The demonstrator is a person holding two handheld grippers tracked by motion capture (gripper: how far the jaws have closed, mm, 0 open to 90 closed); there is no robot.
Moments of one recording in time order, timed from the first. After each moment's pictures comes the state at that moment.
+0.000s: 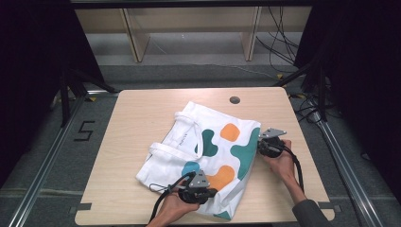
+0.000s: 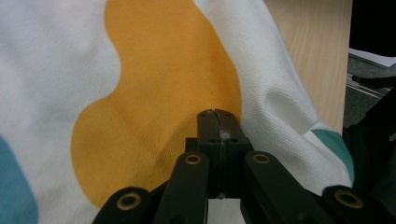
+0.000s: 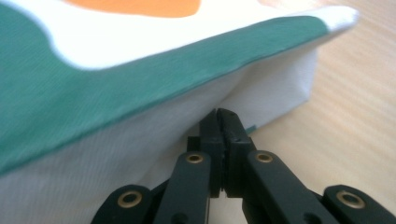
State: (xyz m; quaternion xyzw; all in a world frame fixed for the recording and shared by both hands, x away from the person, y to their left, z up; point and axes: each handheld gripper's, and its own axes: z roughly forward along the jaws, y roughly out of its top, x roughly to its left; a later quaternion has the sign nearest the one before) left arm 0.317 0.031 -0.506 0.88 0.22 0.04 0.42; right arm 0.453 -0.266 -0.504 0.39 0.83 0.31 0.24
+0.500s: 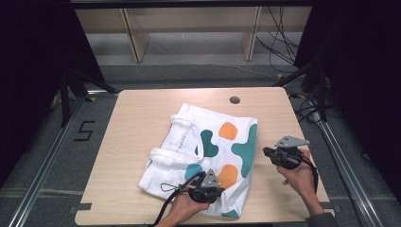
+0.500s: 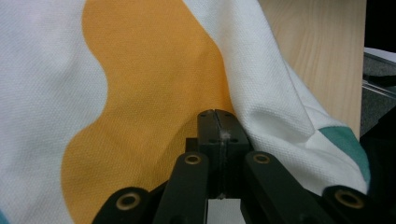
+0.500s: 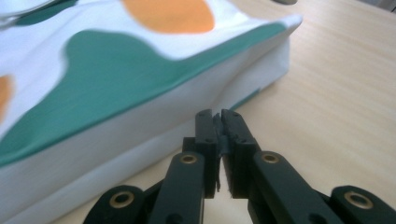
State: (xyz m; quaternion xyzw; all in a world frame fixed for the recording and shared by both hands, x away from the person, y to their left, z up) left arm 0.321 0.005 -0.510 0.88 0.22 0.05 0.41; right arm 0.382 -0.290 -0.463 0.39 0.82 0.36 0.22
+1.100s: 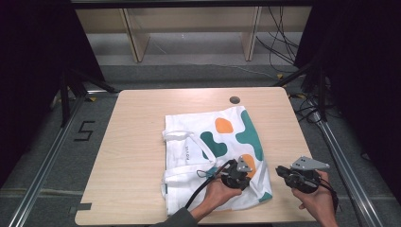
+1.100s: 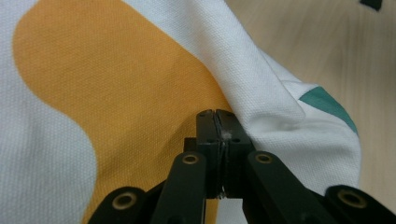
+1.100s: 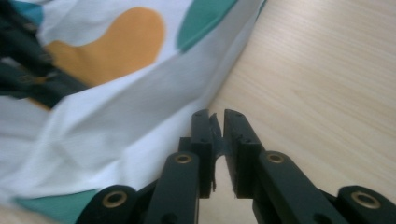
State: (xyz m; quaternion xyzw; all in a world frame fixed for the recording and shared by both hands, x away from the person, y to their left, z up) left arm 0.365 -0.085 -0.506 0.88 0.25 0.04 0.39; right arm 0.322 -0.318 -0.470 0.41 0.81 0.35 0.22
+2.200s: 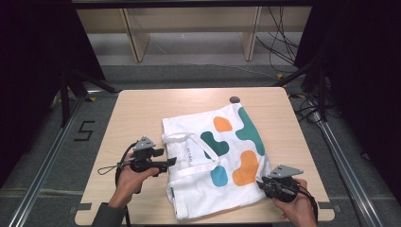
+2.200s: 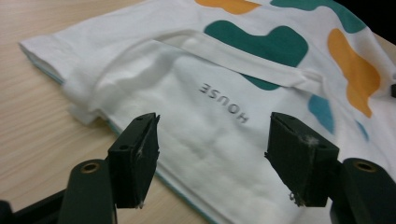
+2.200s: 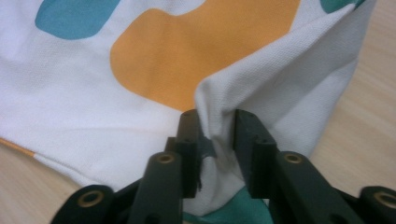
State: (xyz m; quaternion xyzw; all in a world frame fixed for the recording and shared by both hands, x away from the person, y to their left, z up) left arm 0.376 0.177 -0.454 0.77 0.43 0.12 0.46; right arm 0.311 -0.268 -0.486 0.41 0.84 0.31 0.16
